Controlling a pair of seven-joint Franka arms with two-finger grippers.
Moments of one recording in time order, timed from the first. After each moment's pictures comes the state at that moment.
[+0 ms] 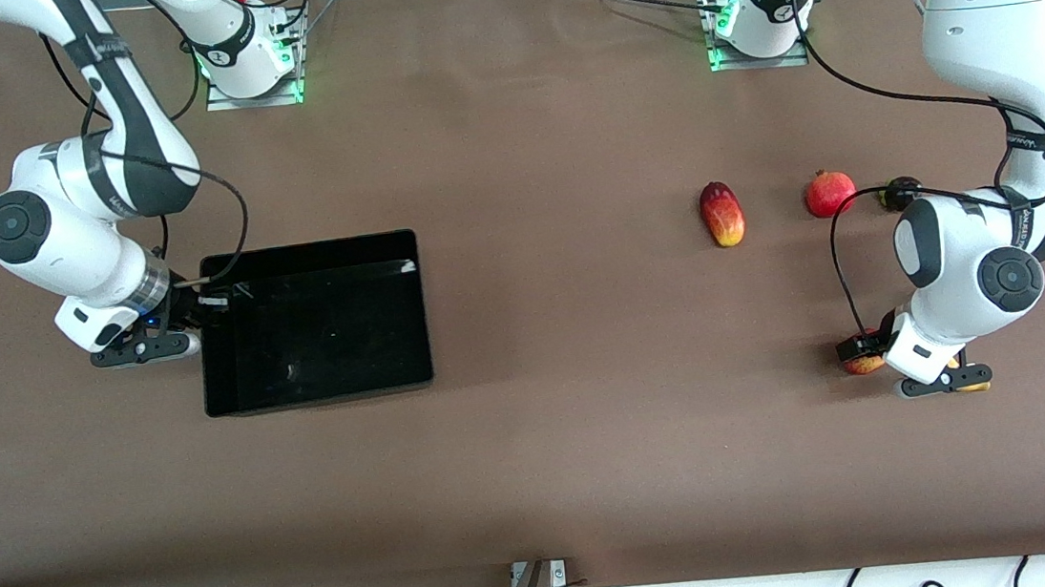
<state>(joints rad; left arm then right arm) -0.02 0.70 0.07 -1.64 -0.01 2.36 -0.09 -0.08 0.24 0.23 -1.98 -0.05 2.24 0.10</state>
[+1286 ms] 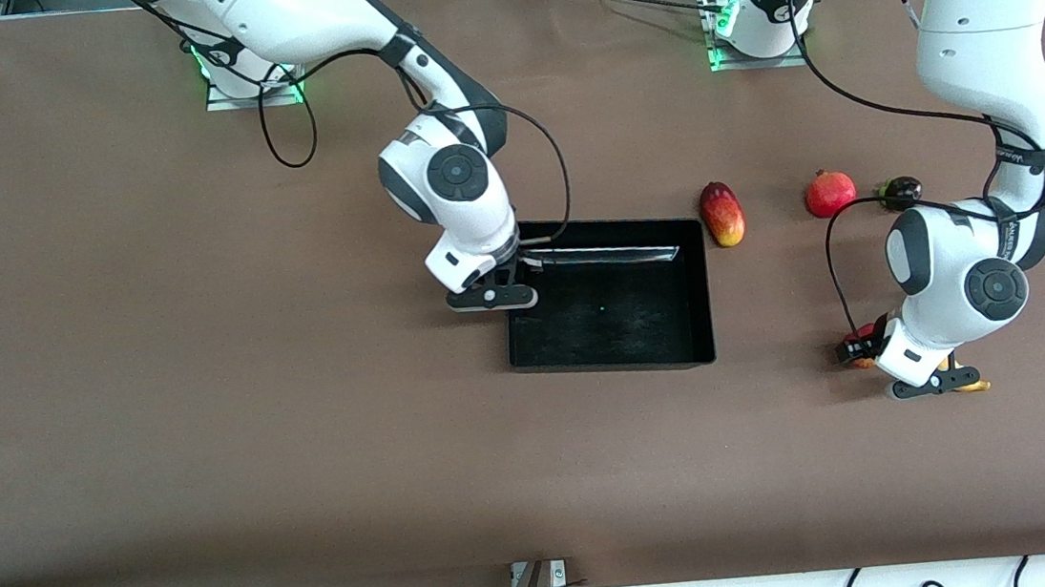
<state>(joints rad) -0.02 0.72 0.07 -1.62 -0.01 2.29 -0.09 0.68 0.74 0.09 -1.48 -0.06 2.34 0.84</state>
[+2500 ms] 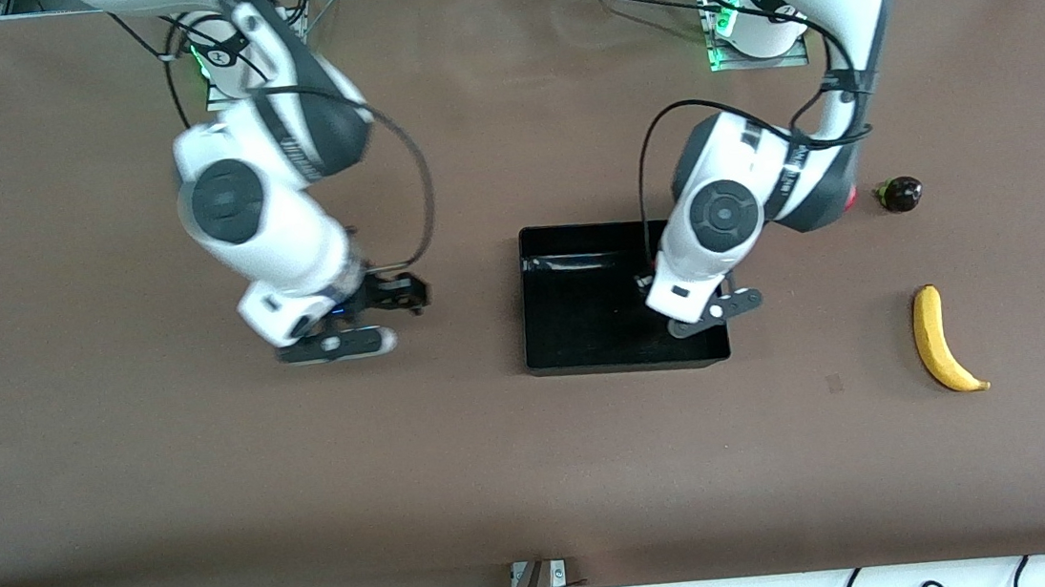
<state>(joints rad) -0.53 0.54 0.05 -1.62 -0.08 1.99 -0.75 0.39 0.47 0.03 -1.40 0.08 1.90 0.39</state>
